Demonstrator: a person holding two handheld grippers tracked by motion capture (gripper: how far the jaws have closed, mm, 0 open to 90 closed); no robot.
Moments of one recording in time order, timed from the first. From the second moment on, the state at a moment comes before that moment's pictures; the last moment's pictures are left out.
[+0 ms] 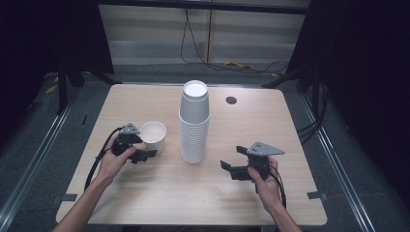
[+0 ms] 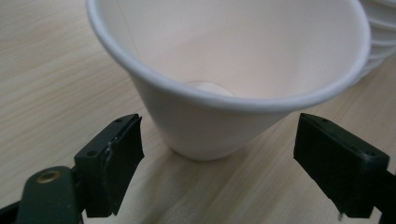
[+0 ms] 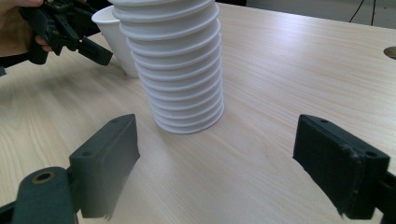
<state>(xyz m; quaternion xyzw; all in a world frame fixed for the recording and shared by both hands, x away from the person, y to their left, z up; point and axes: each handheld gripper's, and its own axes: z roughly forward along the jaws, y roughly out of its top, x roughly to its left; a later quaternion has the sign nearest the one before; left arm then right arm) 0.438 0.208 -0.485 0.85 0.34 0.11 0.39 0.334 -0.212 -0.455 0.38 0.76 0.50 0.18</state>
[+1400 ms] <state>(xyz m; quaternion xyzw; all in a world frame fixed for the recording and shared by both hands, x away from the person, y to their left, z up) 0.343 0.189 -0.483 0.82 0.31 0.08 0.47 0.323 -0.211 -0.462 0.38 0.77 0.49 0.17</state>
